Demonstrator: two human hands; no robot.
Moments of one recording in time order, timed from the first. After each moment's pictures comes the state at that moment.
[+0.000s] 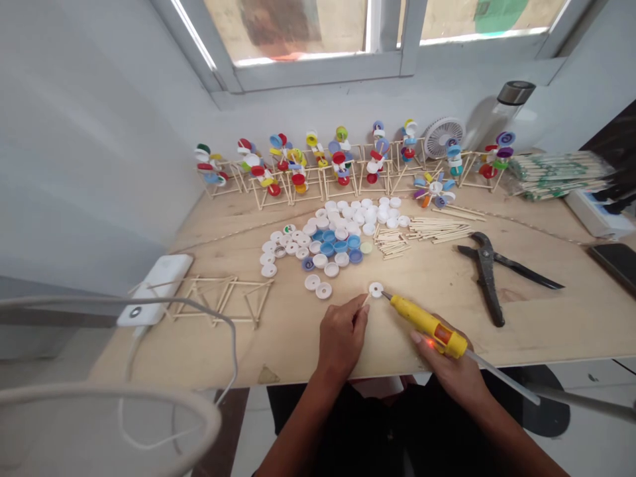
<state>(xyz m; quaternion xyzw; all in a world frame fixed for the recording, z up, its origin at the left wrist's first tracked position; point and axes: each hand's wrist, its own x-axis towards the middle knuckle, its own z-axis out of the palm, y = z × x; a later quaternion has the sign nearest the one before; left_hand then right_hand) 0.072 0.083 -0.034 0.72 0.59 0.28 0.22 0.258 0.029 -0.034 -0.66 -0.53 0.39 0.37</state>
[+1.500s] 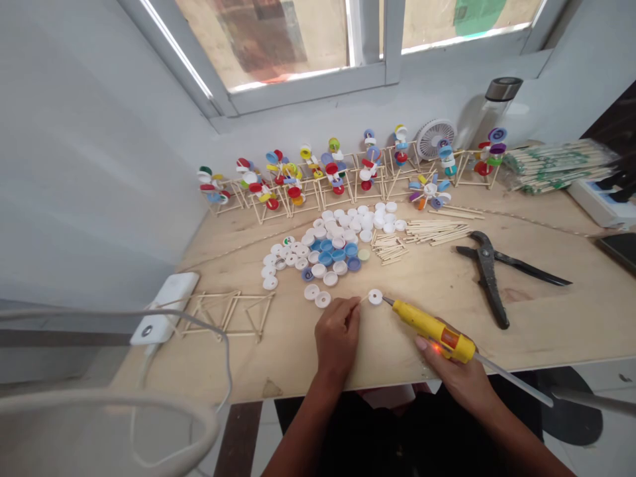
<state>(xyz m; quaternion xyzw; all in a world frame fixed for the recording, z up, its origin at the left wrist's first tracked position) 0.069 0.095 -0.045 0.70 0.59 0.36 0.20 0.251 0.030 -0.016 -0.68 -0.43 0.42 0.42</state>
